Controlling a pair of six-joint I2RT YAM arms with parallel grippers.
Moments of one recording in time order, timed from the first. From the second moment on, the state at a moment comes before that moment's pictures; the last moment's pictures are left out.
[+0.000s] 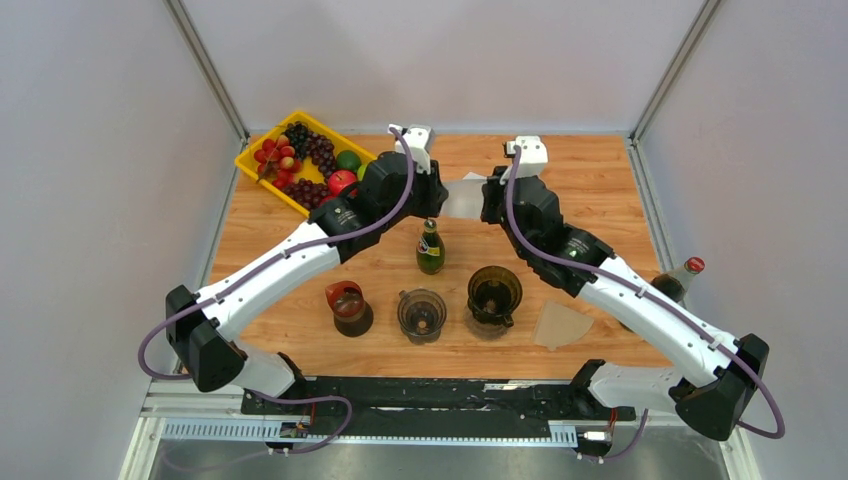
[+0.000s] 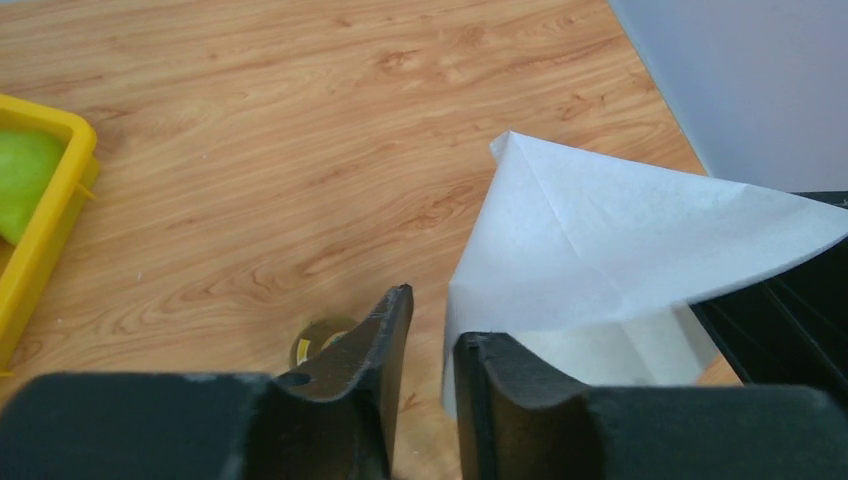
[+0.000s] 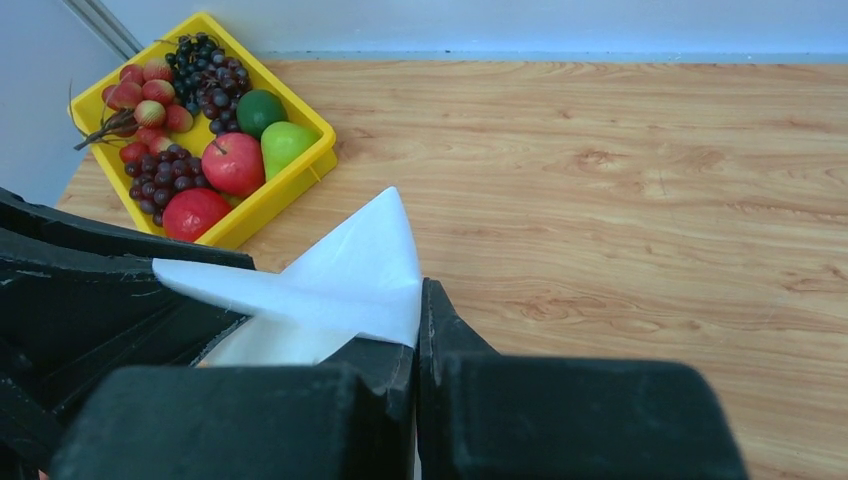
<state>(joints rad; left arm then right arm) -0.82 1.43 1.40 -0.34 -0.21 -0.40 0.80 1.18 1.19 -0.27 0.56 0.34</state>
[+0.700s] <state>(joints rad) -0.81 1.09 1.18 -0.23 0.08 -0.26 0.72 1.19 1.32 -0.80 0.26 0.44</state>
